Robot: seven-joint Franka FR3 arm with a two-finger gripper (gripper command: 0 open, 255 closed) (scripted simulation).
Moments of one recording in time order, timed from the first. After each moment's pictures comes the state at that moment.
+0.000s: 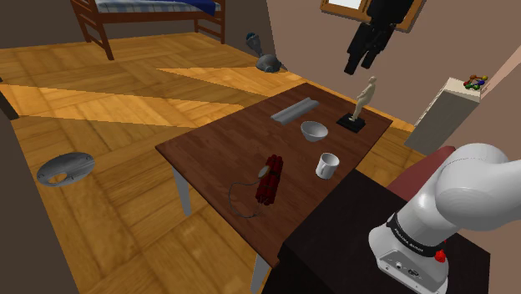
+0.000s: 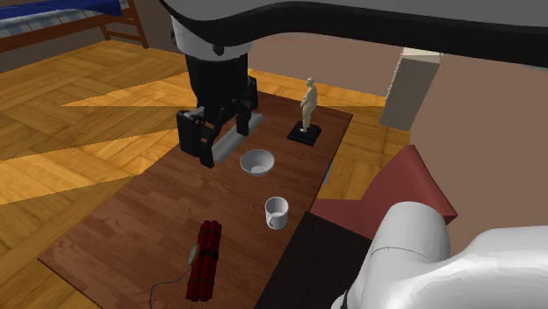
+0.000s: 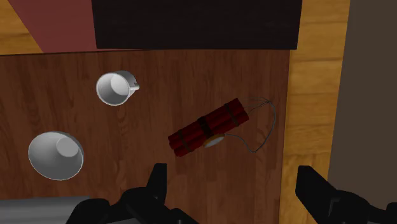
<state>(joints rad) -0.01 -0.75 0.03 -2.27 0.03 1.58 0.03</state>
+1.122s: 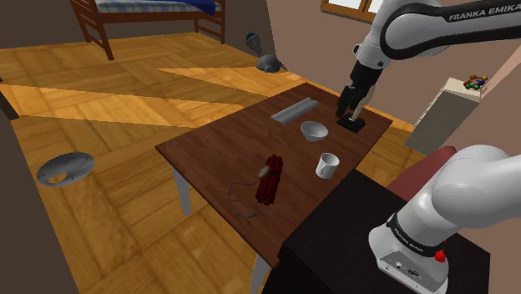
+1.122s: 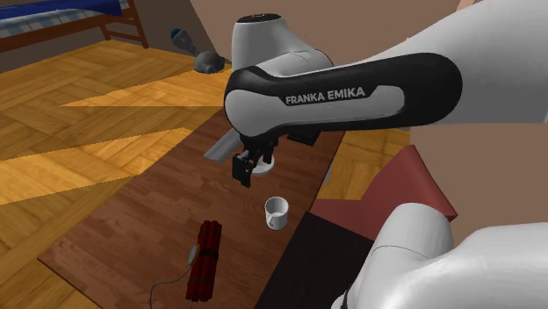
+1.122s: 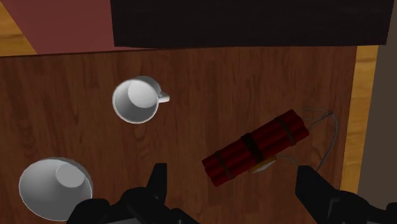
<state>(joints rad) -0.10 -0.67 -0.18 -2.63 -0.07 2.01 -0.17</state>
